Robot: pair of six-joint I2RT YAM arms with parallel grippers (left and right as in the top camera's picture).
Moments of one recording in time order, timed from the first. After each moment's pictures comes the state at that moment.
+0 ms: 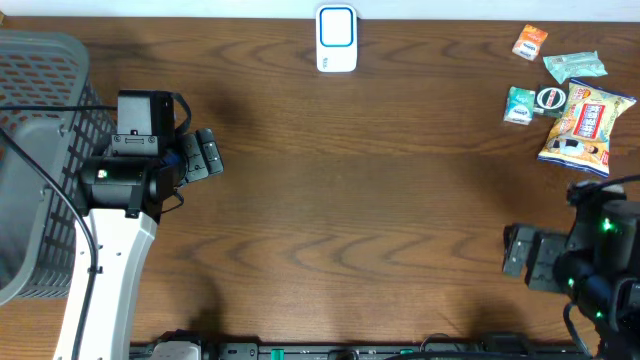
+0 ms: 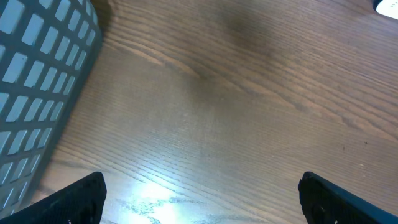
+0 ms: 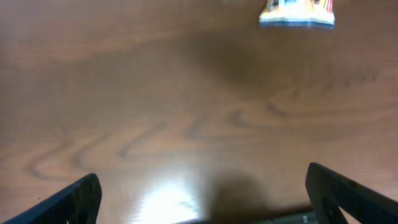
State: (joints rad) left arm -0.05 1.27 1.26 -1.03 -0.12 -0.33; right arm 0.02 0.85 1.42 -1.53 0.07 0.19
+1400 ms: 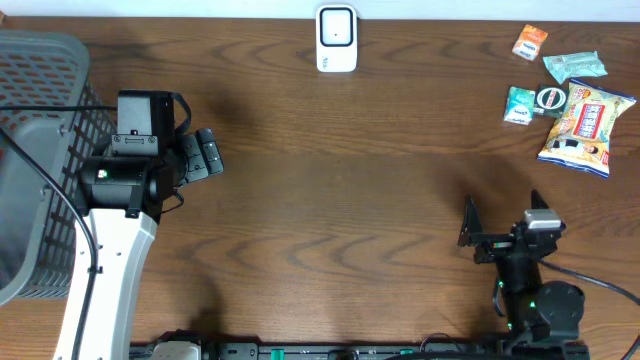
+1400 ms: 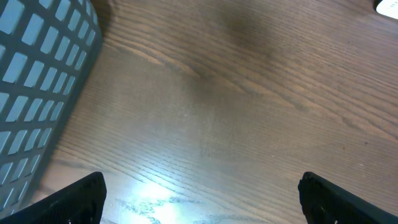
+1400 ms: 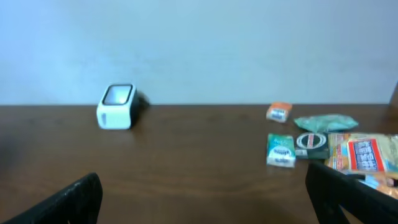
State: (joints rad) left arm -0.05 1.27 1.26 -1.03 -0.12 -0.33; right arm -0.01 0.12 0.18 -0.08 -0.08 0.01
